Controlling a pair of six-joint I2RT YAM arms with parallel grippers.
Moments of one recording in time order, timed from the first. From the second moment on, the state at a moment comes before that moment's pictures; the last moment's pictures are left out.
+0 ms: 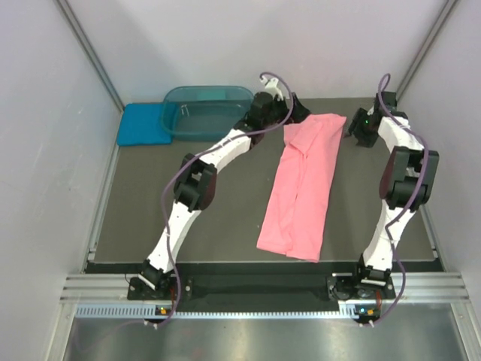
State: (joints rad) left arm -0.59 2.56 2.27 0.19 0.25 -0.62; right arm -0.17 2.13 1.76 -0.56 -0.18 0.36
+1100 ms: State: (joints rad) left arm -0.80 1.58 0.97 -0.45 0.33 -0.62; right arm 0.29 0.91 0.44 -0.70 -0.30 0.61
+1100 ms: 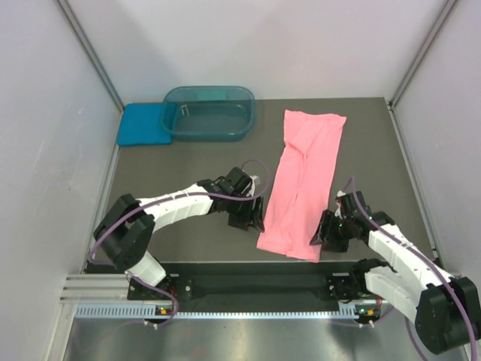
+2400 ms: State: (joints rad) left arm -0.79 1.73 0.83 -0.26 0.52 -0.87; right arm 0.31 0.81 0.30 -0.71 -0.37 0.67
